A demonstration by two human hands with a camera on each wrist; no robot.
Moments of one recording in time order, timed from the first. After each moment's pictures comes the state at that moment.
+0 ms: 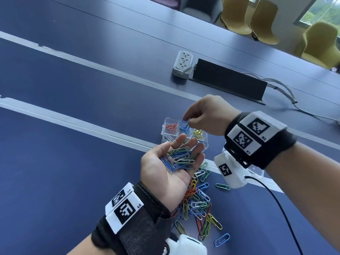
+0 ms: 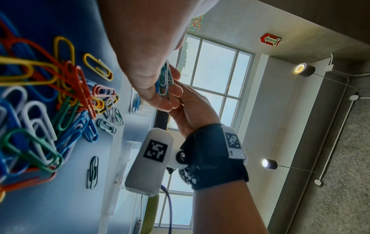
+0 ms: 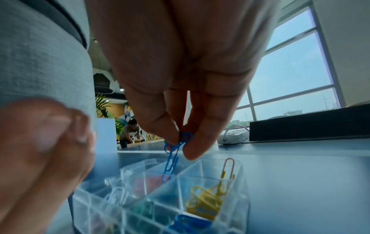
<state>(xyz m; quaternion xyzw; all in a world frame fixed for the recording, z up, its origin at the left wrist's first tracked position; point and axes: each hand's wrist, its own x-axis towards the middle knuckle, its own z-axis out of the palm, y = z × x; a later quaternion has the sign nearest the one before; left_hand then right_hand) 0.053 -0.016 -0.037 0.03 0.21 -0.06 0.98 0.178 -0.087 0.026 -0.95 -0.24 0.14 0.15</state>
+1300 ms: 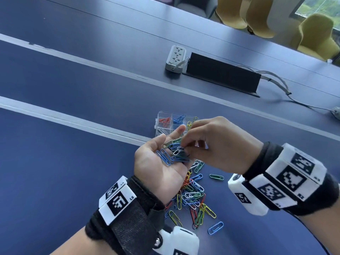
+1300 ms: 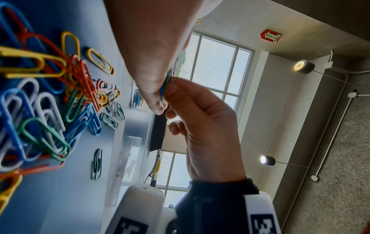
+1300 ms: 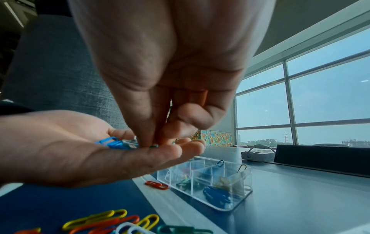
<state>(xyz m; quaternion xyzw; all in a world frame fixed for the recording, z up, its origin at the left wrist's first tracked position) 0.049 -0.018 -0.033 0.06 0.21 -0.05 0.98 0.117 -0.133 0.028 -0.88 -0.46 0.09 0.12</state>
